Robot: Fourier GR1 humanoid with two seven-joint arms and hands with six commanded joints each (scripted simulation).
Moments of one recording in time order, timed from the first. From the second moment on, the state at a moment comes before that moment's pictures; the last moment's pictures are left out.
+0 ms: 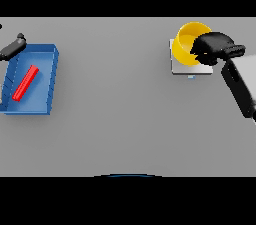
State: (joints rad) left arm -0.49 0.45 0.16 -1.31 -0.37 -0.21 0.60; right arm -0.89 -0.54 0.50 -0.71 0.69 0.32 -0.16
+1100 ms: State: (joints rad) left arm -0.50 0.45 0.17 -1.30 -0.37 -0.22 0.59; right arm -0.91 -0.54 0.49 -0.62 0.68 0.39 -0.14
